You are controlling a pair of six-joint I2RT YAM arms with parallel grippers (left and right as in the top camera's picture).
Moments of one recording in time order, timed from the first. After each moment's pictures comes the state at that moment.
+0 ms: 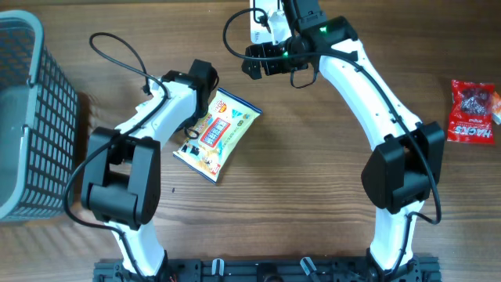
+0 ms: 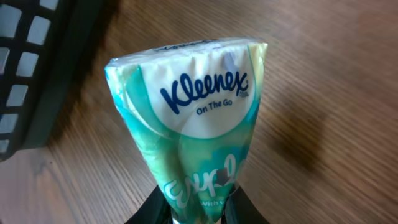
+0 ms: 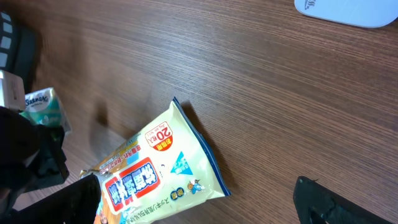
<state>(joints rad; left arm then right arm) -0.29 1.97 1.33 -1.02 -0.69 -0.89 0.40 2.09 1.94 -0.90 -0.36 0.13</state>
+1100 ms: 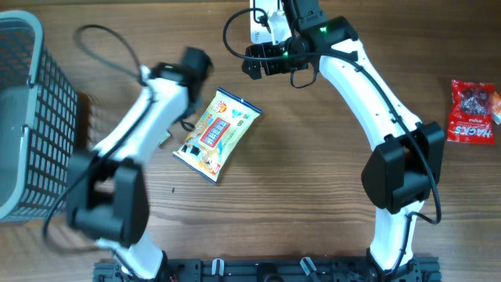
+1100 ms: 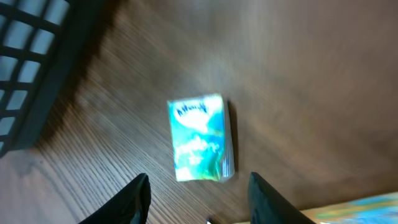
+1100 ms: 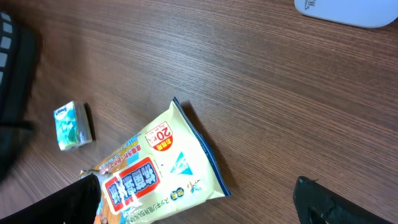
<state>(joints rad) -0.25 1.81 1.40 -1.07 -0.56 -0.83 0.40 2.09 1.94 -0.90 -0.36 0.13</state>
